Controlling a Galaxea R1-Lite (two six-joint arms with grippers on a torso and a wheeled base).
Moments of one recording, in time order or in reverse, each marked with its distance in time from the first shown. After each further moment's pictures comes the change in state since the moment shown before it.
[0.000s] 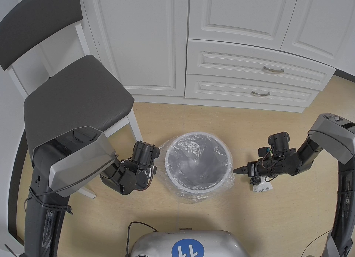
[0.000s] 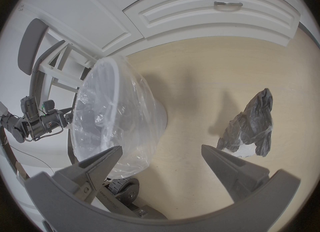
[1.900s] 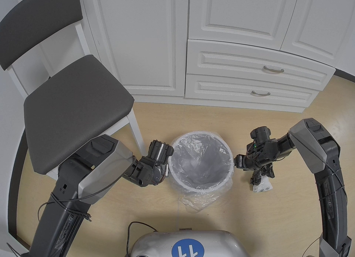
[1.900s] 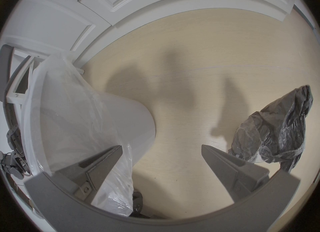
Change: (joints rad) left arm -0.019 0.205 -0.399 0.266 -0.144 -0.137; right arm 0.010 0.297 -0.632 0.483 -0.064 0.145
